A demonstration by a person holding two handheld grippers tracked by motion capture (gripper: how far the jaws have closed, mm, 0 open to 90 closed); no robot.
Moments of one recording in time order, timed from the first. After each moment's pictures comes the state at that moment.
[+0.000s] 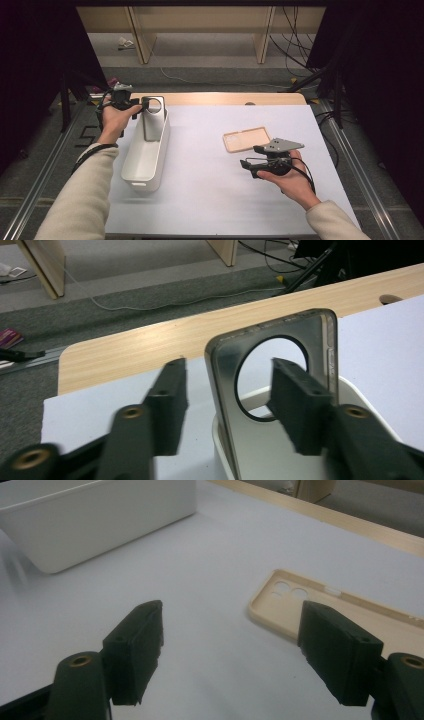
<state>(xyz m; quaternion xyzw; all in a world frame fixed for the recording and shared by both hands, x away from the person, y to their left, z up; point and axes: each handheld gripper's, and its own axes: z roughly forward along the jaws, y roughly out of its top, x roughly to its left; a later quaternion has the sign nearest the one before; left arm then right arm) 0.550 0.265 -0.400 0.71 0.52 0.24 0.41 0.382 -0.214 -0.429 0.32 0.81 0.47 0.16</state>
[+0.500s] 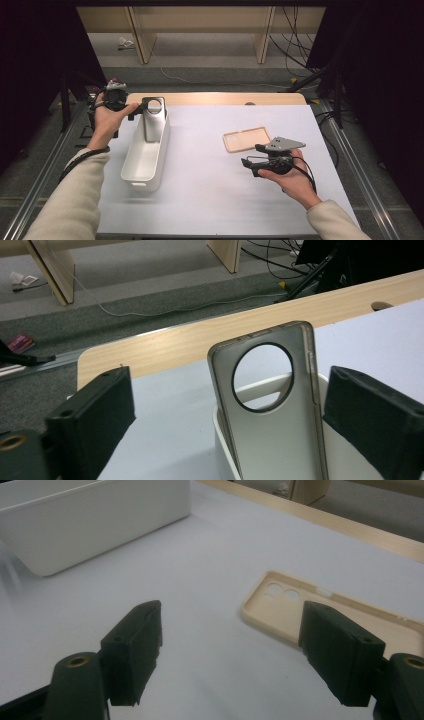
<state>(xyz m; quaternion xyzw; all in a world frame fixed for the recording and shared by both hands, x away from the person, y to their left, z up) 0.527 0.272 -0.379 0.71 0.51 0.25 0.41 0.384 -0.217 -0.427 0.33 0.80 0.47 0.17</state>
